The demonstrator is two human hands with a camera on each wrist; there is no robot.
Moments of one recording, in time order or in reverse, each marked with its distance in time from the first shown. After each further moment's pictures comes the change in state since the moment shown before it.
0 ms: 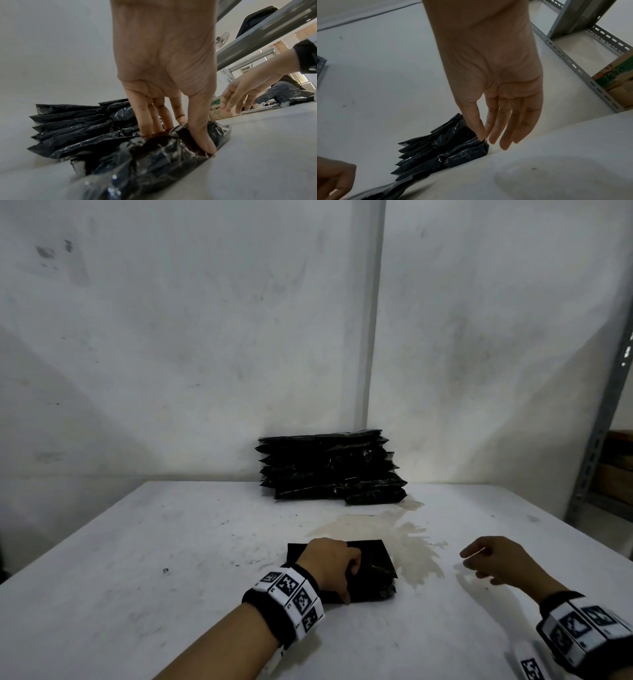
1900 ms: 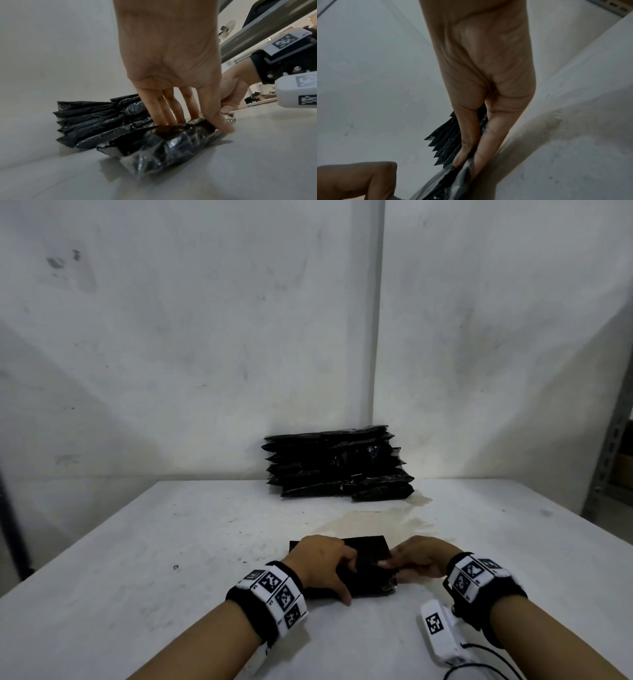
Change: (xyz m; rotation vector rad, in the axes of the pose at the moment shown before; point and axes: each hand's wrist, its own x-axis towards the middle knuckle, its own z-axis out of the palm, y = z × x) left_hand -0.010 -0.019 0.005 -0.072 0.075 0.050; right_hand 0.014 -0.079 0.094 0.376 -0.610 0.196
